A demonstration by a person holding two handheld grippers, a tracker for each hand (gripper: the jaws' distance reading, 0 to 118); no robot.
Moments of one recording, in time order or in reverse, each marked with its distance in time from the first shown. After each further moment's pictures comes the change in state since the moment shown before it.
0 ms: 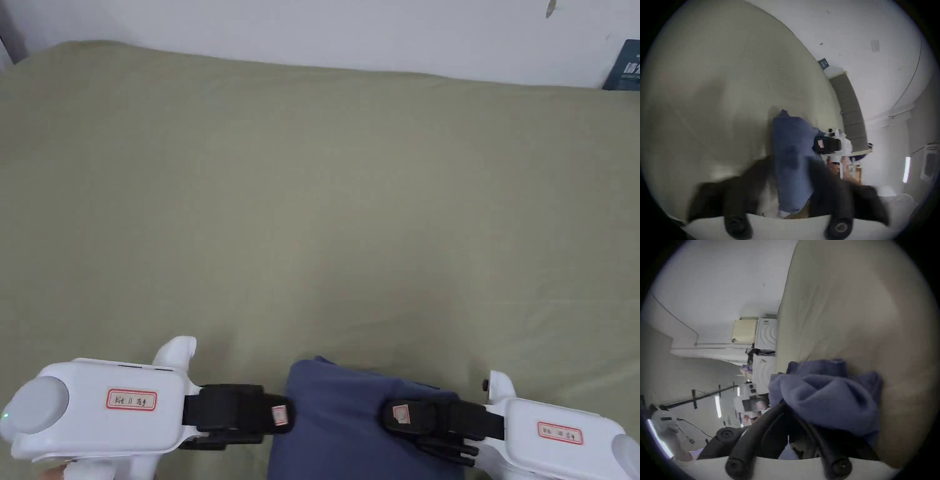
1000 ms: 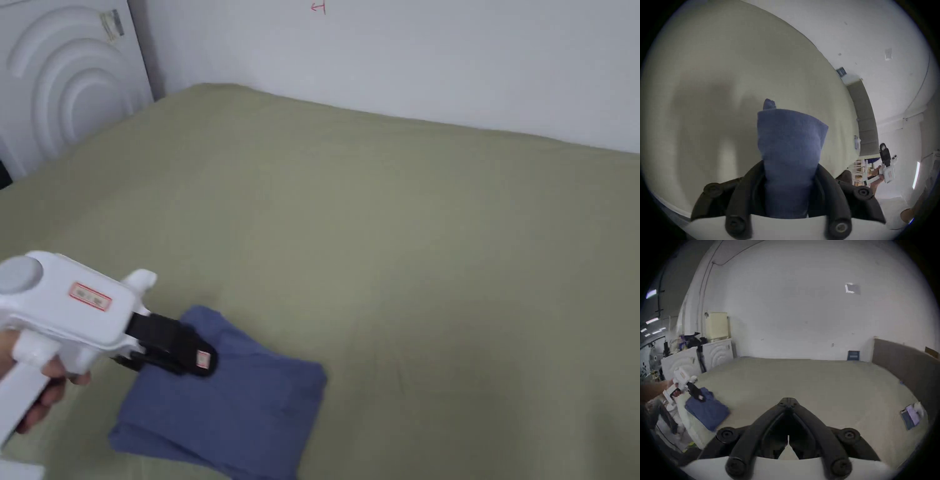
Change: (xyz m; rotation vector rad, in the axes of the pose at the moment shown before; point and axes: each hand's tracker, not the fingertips) left arm -0.084 0.103 0.206 0.041 0.270 -0.001; right arm -0.240 -0.136 0.045 0.804 -0.902 1.114
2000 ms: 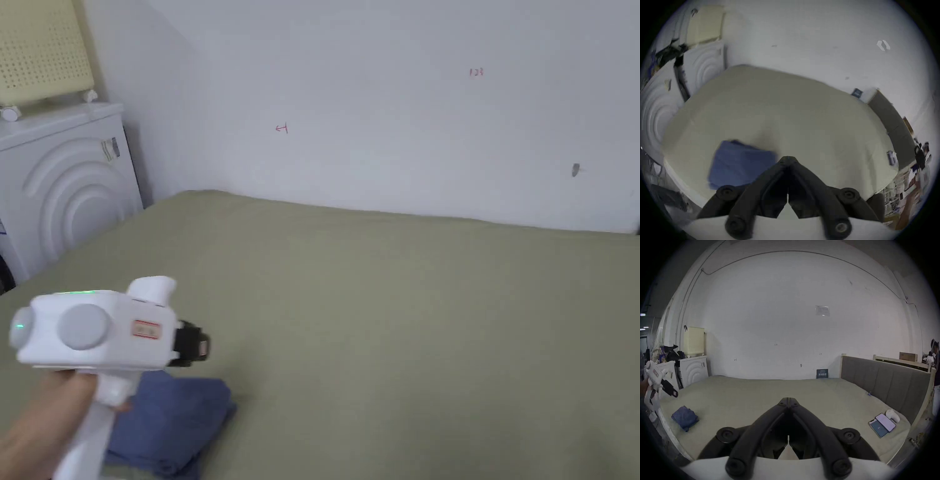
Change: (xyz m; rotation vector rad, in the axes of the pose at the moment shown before) left arm 0.231 -0.088 0.015 0.492 0.356 -0.289; right arm 0.055 0.031 0.062 0.161 -0.207 -0.024
